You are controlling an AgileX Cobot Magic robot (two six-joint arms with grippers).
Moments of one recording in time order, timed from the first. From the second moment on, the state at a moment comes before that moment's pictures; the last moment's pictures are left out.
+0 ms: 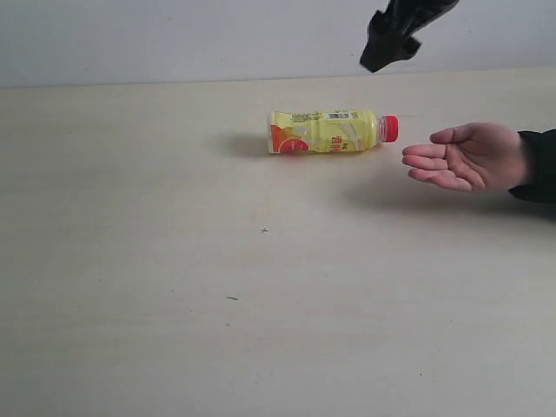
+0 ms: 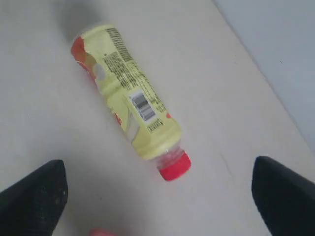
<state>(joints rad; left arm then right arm) -0.13 0.01 0.00 0.14 0.37 -0.15 0.26 1.98 -1.81 0.19 0.99 -0.88</state>
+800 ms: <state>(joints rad) -0.13 0.01 0.00 0.14 0.37 -0.15 0.39 2.31 -1.93 -0.19 0.90 -1.04</state>
